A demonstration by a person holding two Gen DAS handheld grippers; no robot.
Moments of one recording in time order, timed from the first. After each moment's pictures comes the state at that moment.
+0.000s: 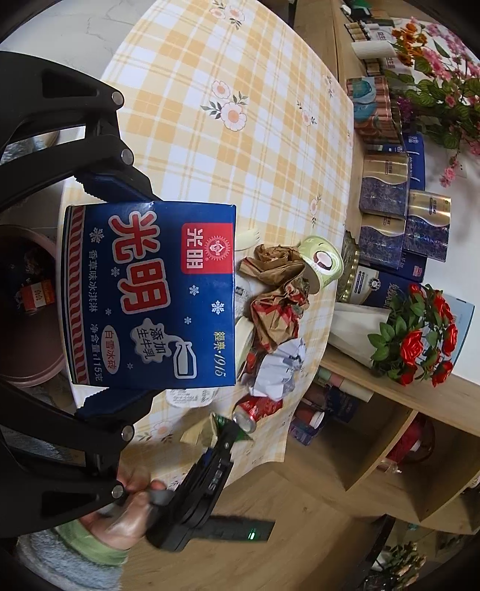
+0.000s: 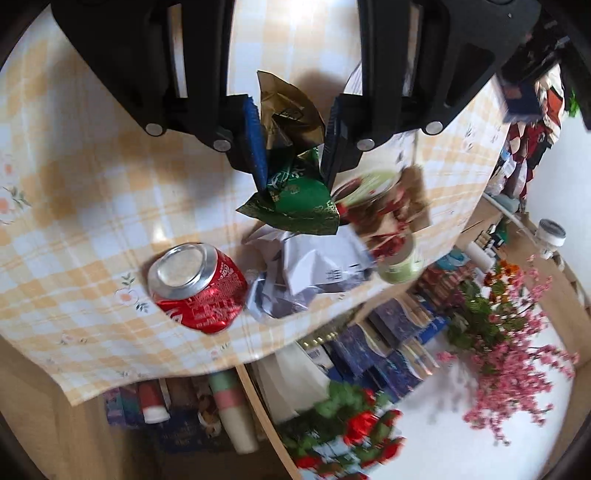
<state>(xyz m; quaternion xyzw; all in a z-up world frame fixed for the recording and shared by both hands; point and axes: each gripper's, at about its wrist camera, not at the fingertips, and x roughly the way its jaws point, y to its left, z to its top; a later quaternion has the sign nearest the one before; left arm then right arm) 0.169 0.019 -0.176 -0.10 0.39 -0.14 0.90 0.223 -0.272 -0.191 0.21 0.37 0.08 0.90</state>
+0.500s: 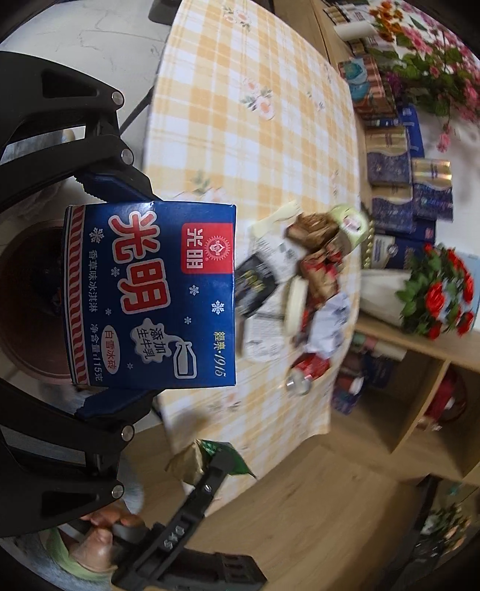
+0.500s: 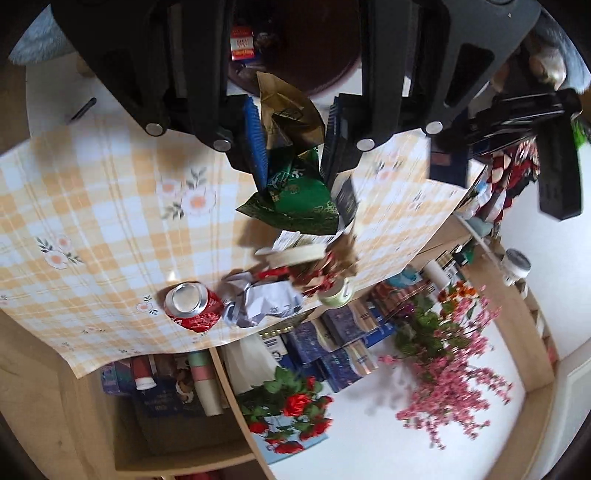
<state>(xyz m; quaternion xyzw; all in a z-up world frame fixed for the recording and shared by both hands) 0.093 -0.006 -0.185 -0.04 0.41 -0.19 0.89 0.061 -0.255 -0.170 0.17 0.32 0.13 0.92</state>
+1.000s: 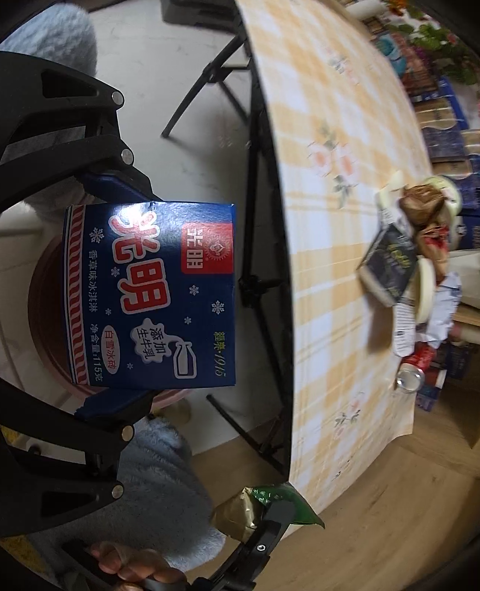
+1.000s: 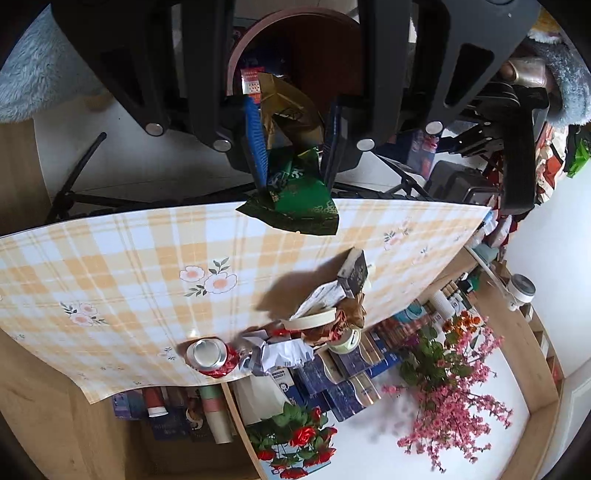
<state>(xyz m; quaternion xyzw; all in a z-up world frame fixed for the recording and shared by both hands) 0.065 -0.028 -0.282 0.02 0.51 -0.20 0.84 0.019 -0.256 -0.213 0.16 0.37 0.12 0.91</state>
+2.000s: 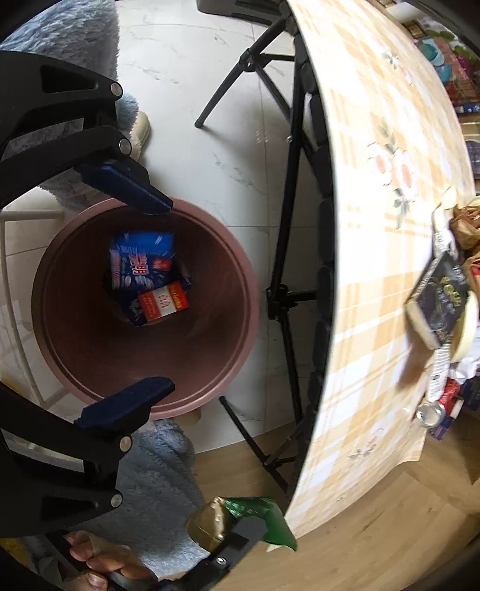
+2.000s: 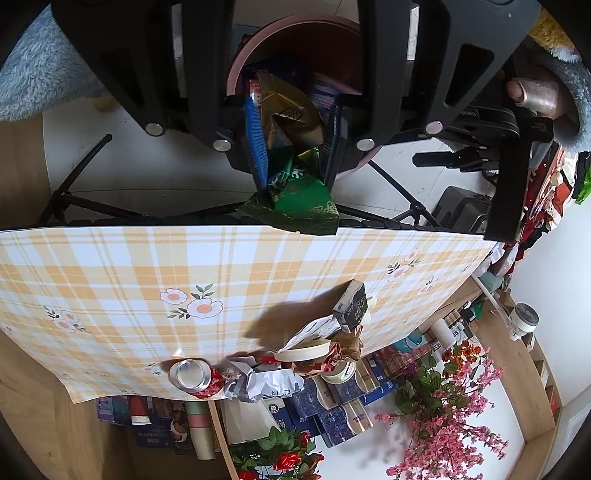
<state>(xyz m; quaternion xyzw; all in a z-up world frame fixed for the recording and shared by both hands) 0.083 -0.017 -0.306 -0.01 0.56 -0.17 0.81 0.025 -0.237 -0.230 0.13 0.41 0.13 0.90</state>
